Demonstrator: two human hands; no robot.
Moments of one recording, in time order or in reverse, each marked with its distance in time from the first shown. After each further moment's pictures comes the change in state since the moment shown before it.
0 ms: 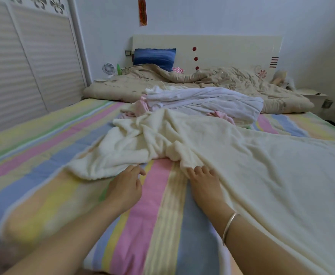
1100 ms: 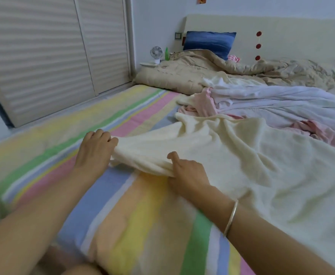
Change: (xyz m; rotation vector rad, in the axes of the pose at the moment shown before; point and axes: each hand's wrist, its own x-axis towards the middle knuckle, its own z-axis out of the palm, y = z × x) left_hand 0.070 -0.281 -0.158 0.786 0.141 0.029; right_hand 0.150 -0.267 -0.027 0.315 -0.220 -0.270
